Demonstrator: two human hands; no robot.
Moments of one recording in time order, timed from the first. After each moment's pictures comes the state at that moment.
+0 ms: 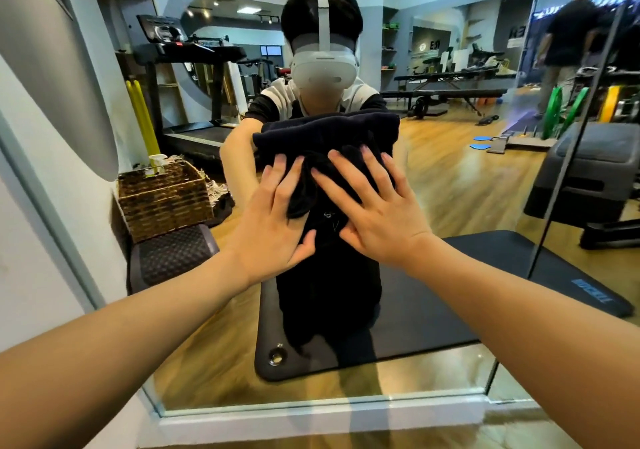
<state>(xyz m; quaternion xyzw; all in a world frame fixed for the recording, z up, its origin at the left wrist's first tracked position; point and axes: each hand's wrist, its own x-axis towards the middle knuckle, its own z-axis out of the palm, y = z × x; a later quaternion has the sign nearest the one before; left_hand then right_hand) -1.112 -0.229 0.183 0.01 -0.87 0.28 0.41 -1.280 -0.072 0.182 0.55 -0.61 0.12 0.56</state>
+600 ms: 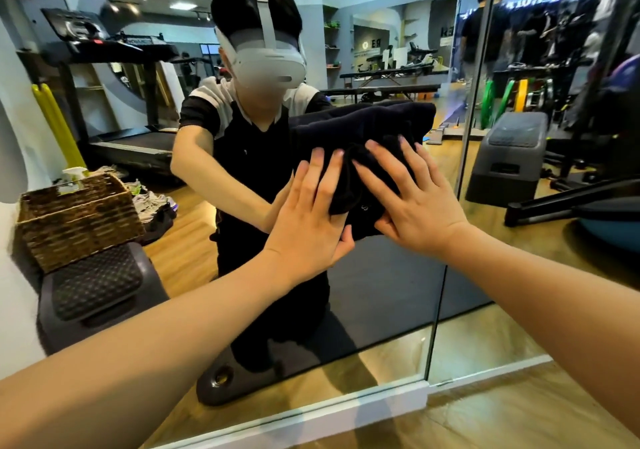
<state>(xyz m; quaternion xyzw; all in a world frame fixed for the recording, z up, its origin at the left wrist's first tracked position) -1.254 -0.117 0.173 -0.03 -0.85 0.26 0.47 -1.410 0.044 0.174 0.51 -0.64 0.09 0.57</state>
